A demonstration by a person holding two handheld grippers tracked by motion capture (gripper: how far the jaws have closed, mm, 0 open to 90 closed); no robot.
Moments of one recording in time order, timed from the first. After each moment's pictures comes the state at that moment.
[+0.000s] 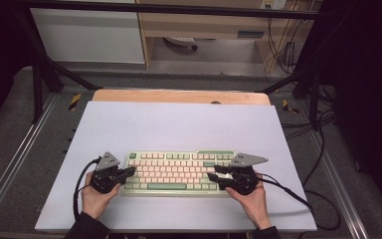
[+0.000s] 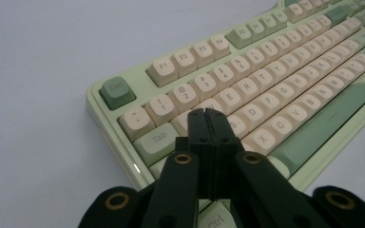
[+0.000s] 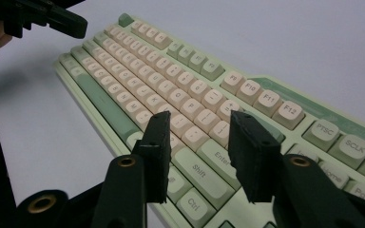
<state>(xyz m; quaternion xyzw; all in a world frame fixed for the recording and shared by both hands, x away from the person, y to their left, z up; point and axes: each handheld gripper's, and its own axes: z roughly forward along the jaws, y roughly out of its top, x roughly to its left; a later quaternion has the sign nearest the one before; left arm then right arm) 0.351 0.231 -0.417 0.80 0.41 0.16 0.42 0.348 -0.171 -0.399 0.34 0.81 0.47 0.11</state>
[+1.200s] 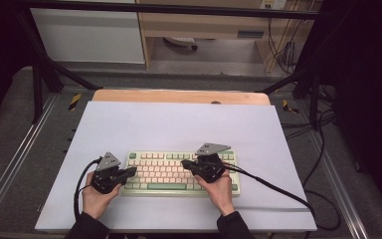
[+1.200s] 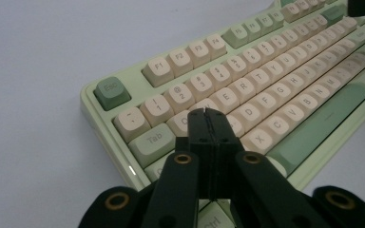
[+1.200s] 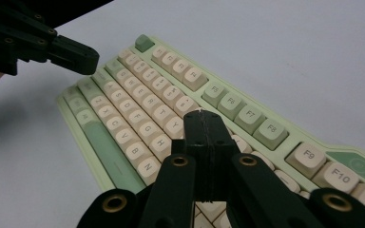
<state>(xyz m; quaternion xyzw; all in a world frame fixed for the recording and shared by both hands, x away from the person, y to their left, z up) 0.351 0.230 -0.419 0.80 0.40 0.15 0.42 0.382 -0.088 -0.404 0.33 0.81 0.47 0.10</state>
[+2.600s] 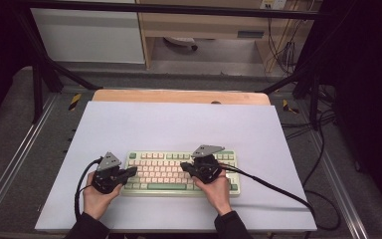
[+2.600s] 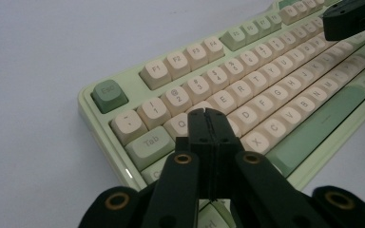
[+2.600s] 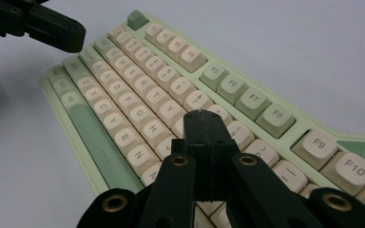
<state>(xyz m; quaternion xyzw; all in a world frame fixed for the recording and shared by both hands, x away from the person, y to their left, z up) 0.350 0.226 -0.418 0.80 0.40 0.16 0.42 0.384 -0.084 -0.413 0.33 0.83 0.44 0.10</state>
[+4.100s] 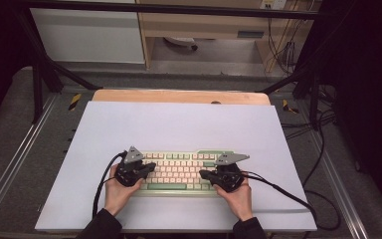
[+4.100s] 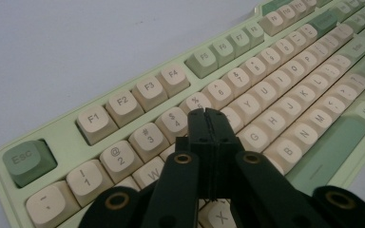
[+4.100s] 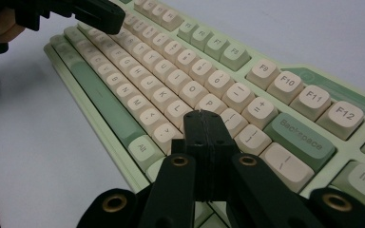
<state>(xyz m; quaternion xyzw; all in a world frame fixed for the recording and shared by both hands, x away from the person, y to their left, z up) 0.374 0.171 -0.422 0.82 0.39 0.15 0.40 0.362 -0.141 -0.418 0.34 0.83 0.44 0.09</state>
